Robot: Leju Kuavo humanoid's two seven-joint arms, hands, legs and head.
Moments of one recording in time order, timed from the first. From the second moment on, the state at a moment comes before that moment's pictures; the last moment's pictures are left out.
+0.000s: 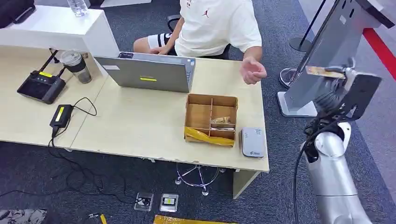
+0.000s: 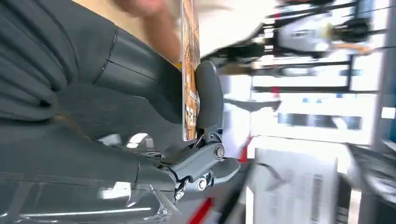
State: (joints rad) left arm -0.17 0.11 -0.52 -0.21 0.53 0.64 -0.16; right arm -0.57 -0.19 0.06 -1.28 0.15 -0.51 -0.13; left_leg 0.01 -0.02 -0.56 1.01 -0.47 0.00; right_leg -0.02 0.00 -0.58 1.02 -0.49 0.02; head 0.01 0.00
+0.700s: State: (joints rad) left arm -0.23 0.10 -0.53 -0.21 0.49 0.64 -0.13; right arm -1.04 -0.15 0.20 -0.88 0.58 -0.47 -0.31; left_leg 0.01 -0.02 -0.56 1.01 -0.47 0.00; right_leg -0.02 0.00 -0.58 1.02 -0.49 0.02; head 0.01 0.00
